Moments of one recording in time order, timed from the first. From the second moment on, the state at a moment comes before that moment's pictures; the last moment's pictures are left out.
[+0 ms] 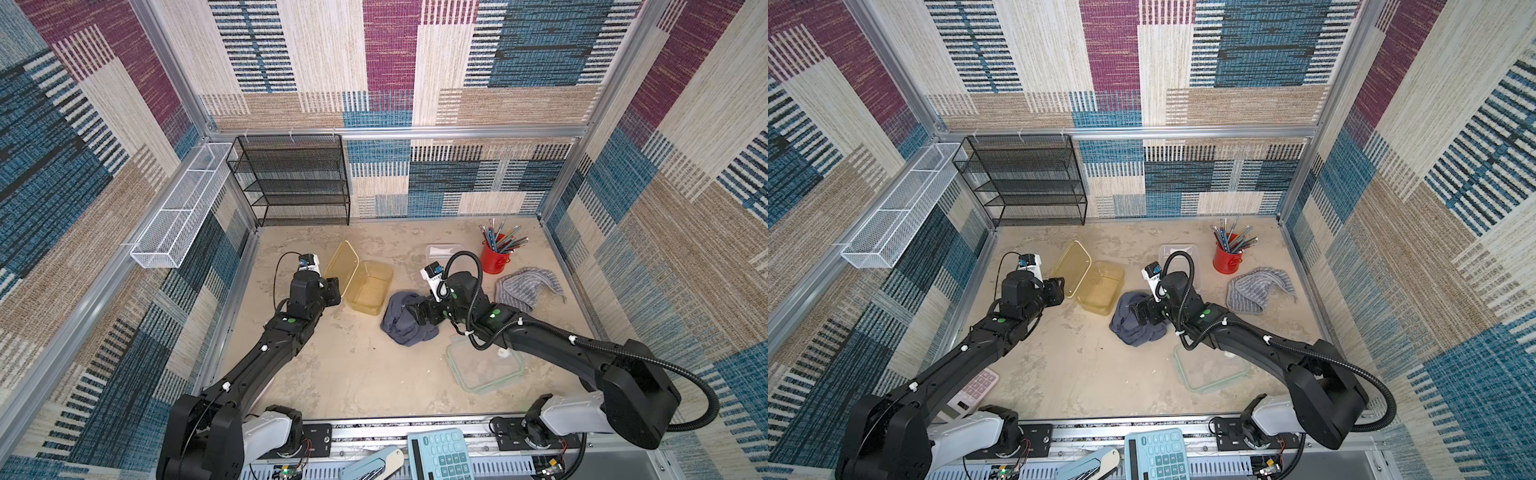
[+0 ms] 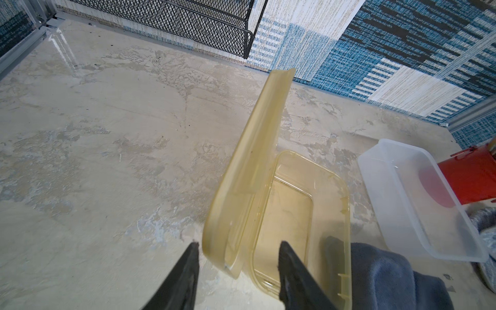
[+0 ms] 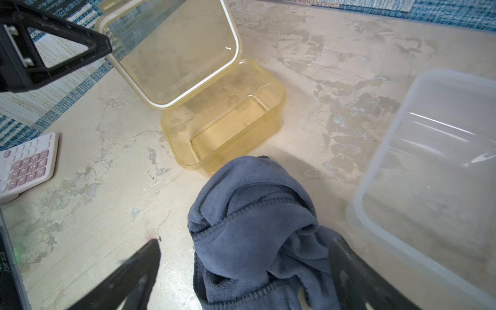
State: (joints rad) left arm -0.26 1.17 0.66 0.00 -0.09 -0.39; right arm 0.68 1.35 0.80 -0.04 -0.09 0.19
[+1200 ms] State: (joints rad) left arm -0.26 1.15 0.57 0.16 0.08 -0.34; right arm 0.39 0.97 0.52 0.07 0.07 0.02
